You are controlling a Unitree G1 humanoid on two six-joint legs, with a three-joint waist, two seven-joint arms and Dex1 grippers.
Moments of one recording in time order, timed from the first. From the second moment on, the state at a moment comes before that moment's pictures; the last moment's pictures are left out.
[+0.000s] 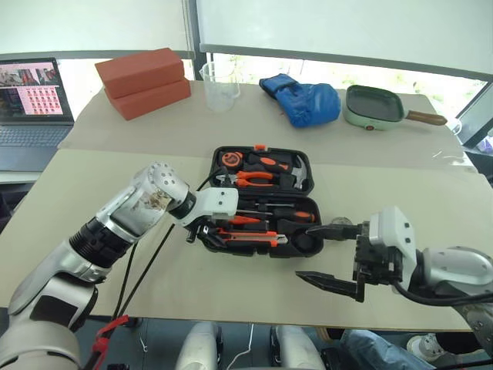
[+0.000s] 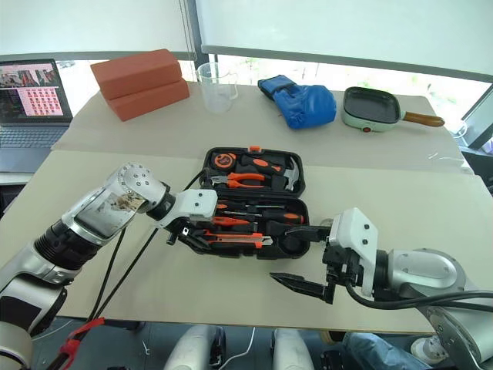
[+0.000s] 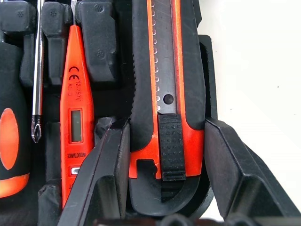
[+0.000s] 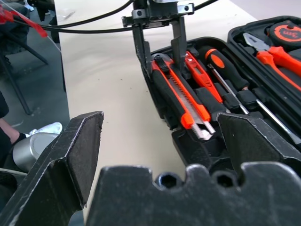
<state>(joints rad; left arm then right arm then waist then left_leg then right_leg) -0.85 0.78 -0.59 -0.07 -0.07 0.62 -1.42 0.06 -0.89 -0.21 -0.80 0.80 0.68 0.81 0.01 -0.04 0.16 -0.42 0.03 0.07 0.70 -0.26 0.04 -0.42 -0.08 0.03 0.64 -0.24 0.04</state>
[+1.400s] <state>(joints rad) -0.87 0.67 -0.59 -0.01 -0.05 0.57 -1.42 0.03 -0.89 -0.20 -0.78 0.79 0.68 0.78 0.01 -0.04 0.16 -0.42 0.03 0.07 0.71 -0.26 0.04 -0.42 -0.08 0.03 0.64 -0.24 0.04</state>
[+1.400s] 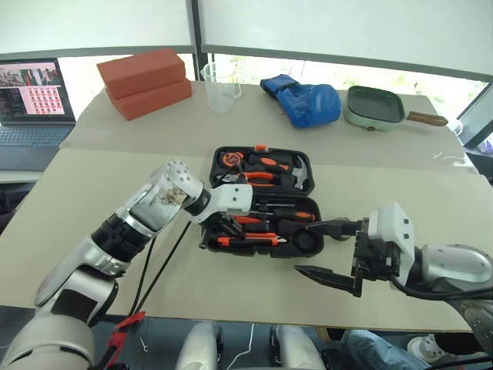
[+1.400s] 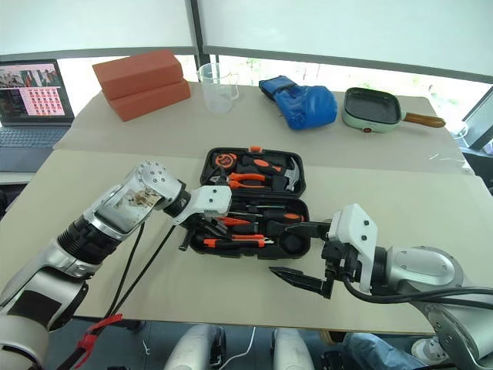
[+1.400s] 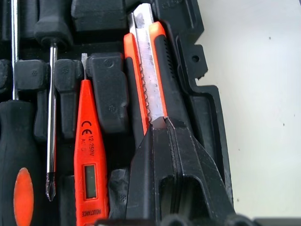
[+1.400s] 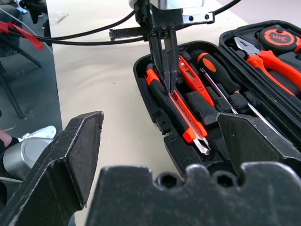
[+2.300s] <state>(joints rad) -0.69 0.79 -0.11 -0.07 -0.36 0.75 -1.40 0.49 -0.90 -0.66 -0.52 0.66 0.66 0.95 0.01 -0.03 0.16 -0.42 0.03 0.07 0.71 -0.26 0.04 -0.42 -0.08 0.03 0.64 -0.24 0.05</state>
